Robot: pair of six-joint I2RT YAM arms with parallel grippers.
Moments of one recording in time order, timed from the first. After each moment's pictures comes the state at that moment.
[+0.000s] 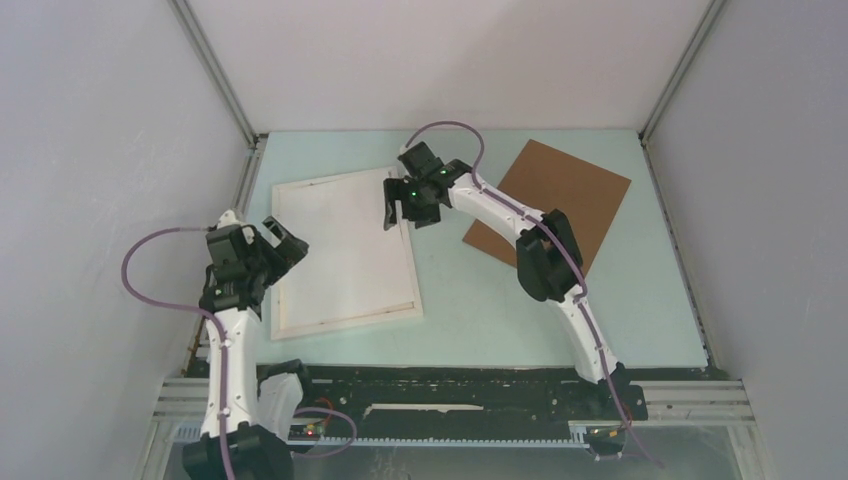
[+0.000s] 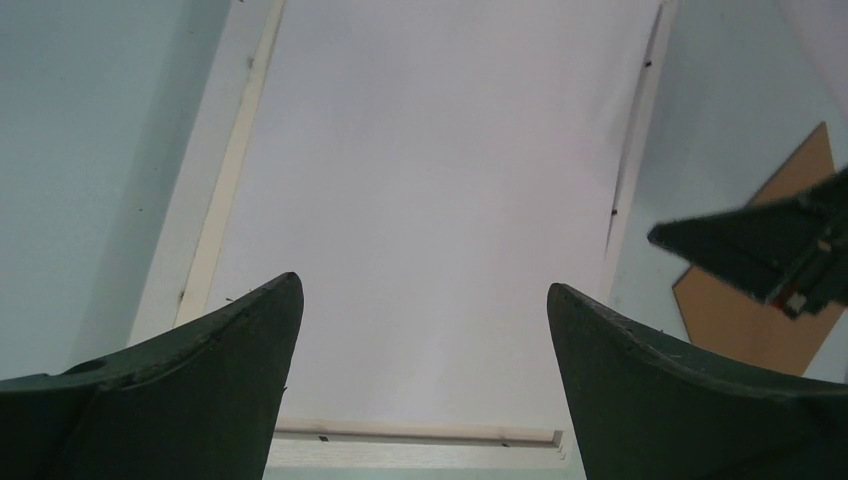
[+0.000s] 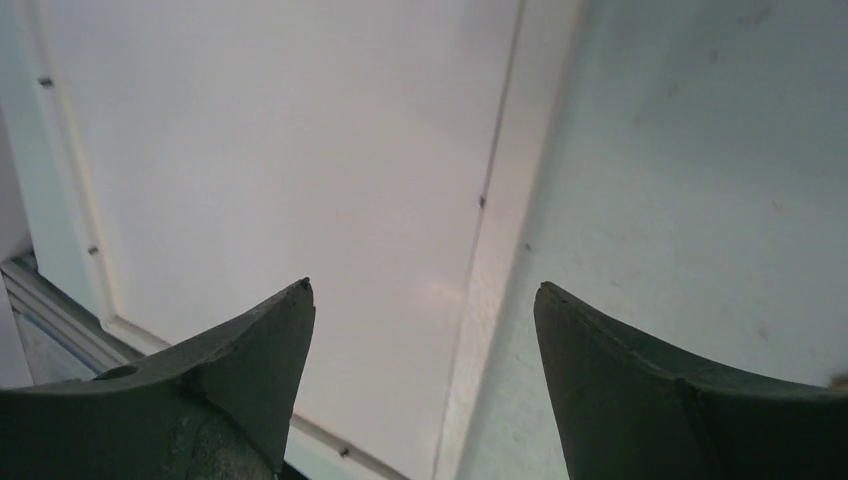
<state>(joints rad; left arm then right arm) 0.28 0.79 0.70 -0.55 0.18 -0.49 0.71 2.37 2.18 -0.74 -0.18 0.55</state>
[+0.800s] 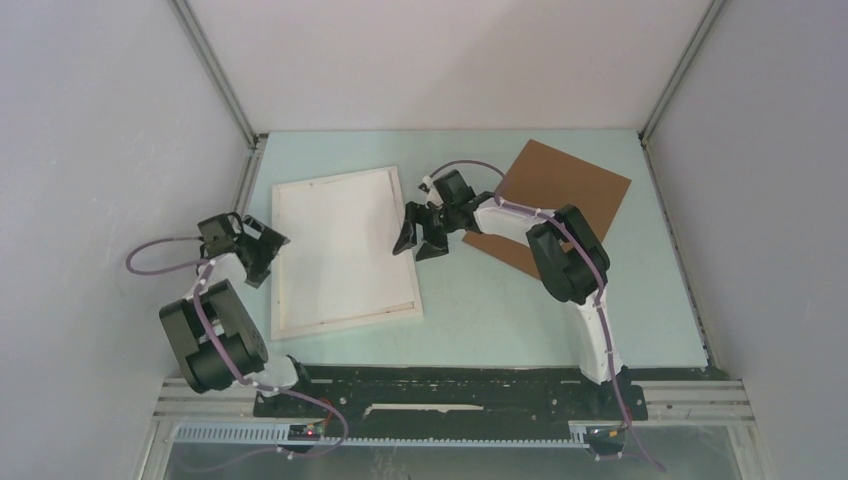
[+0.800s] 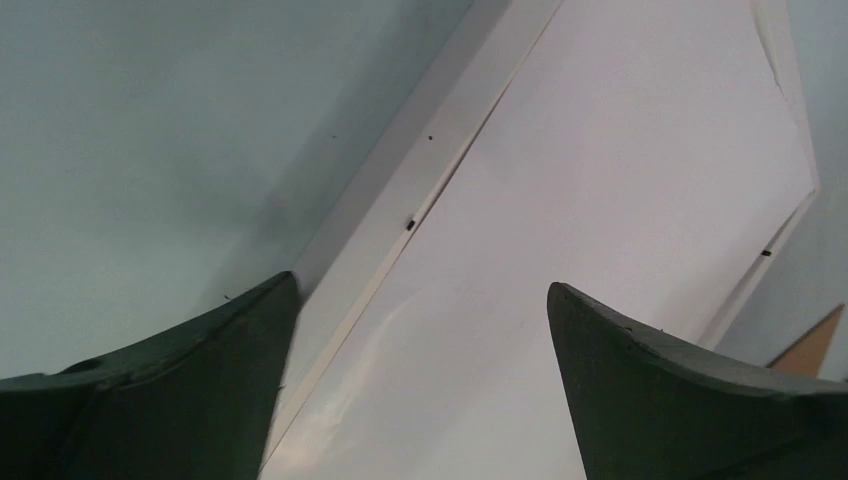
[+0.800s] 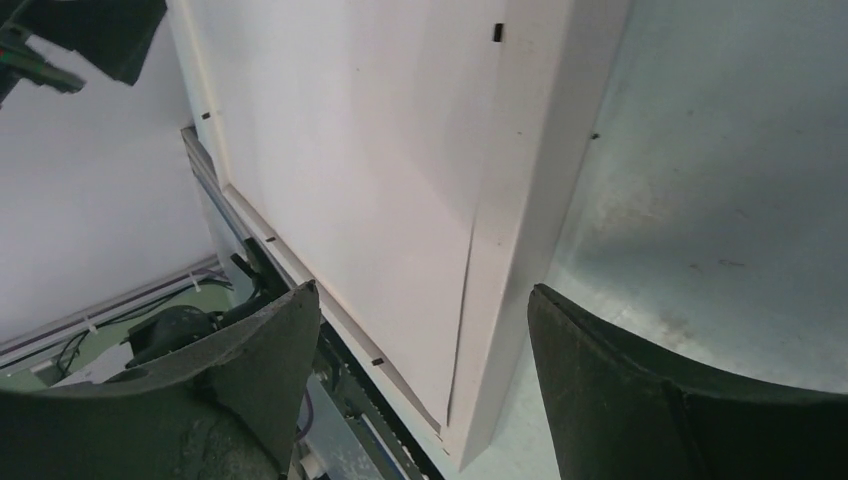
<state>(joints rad) 0.48 1.40 0.74 -0.23 0.18 -0.62 0.62 2.19 1.57 -0.28 -0.65 0.68</state>
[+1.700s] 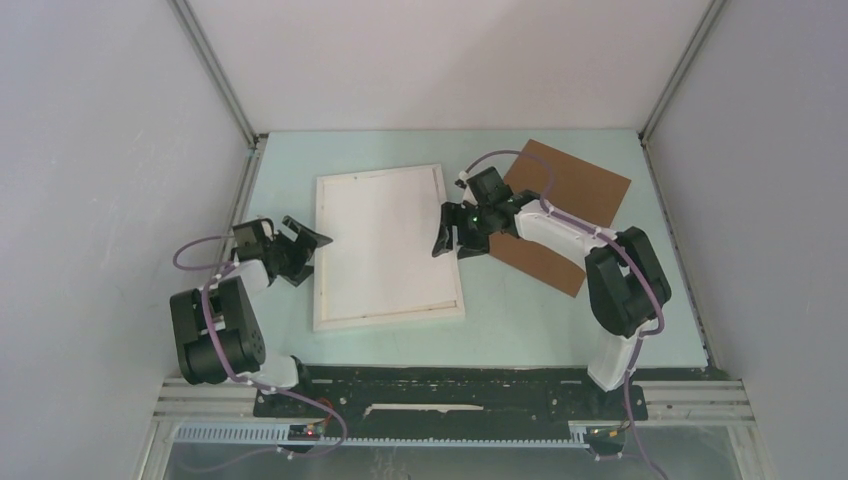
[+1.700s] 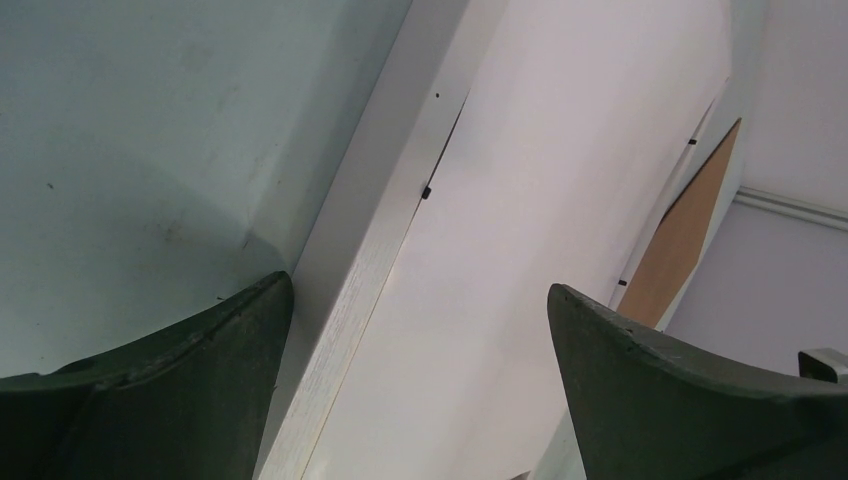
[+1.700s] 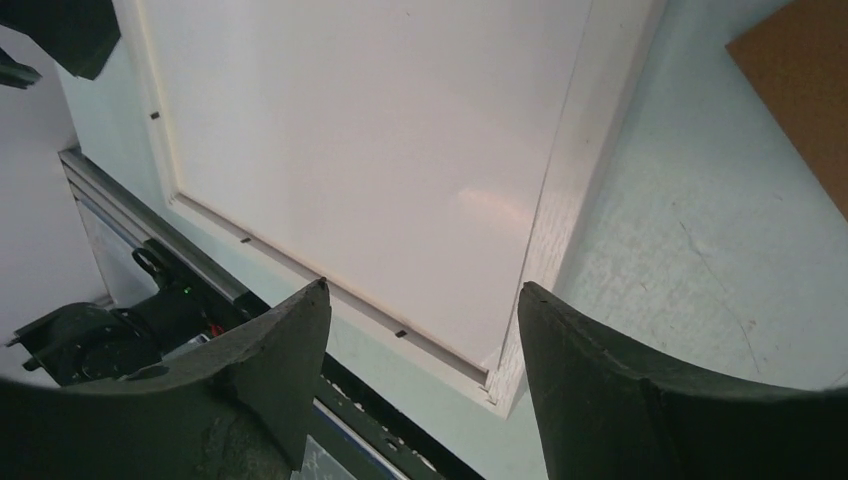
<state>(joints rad) 0.31 1.46 0.62 -0.01 0.48 -0.75 0.57 1.83 1.34 -0.47 -0.40 0.55</state>
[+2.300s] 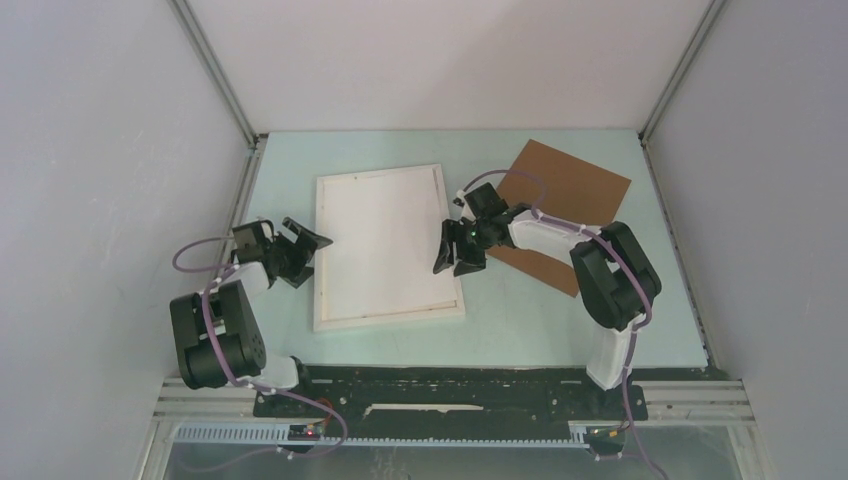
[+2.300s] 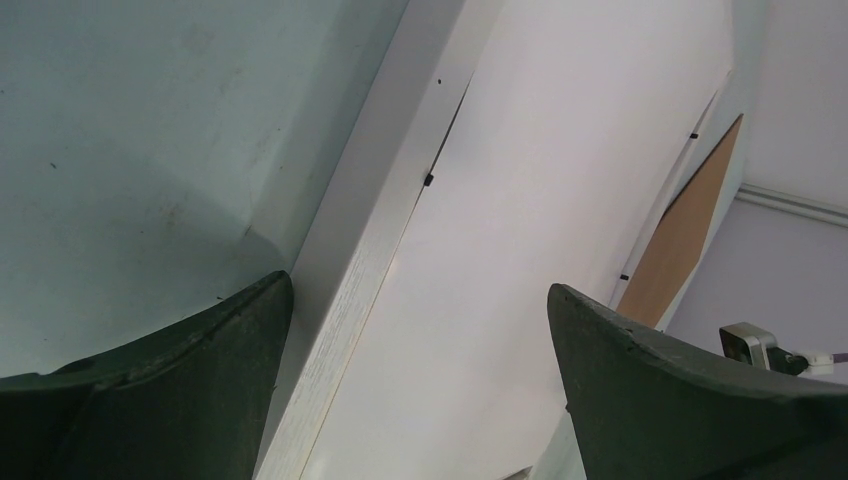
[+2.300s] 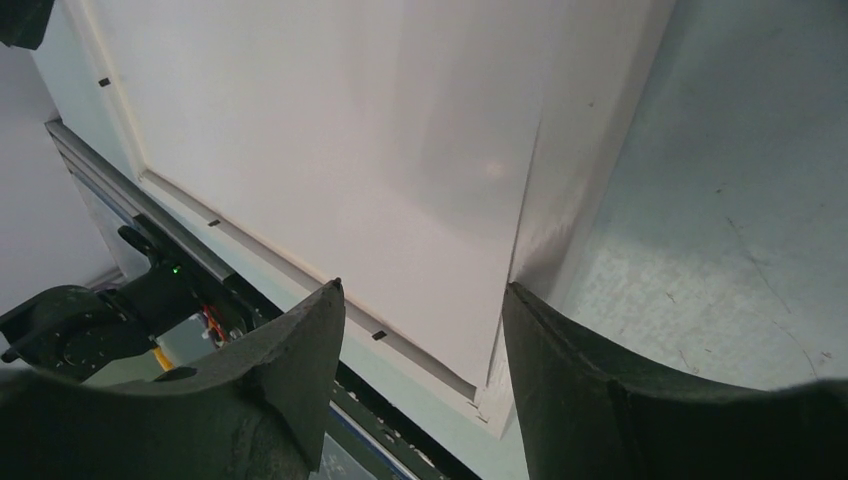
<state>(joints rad) 0.31 1.43 0.60 -0.02 0.48 -0.75 0.58 1.88 1.23 -0.40 -0.47 0.58</state>
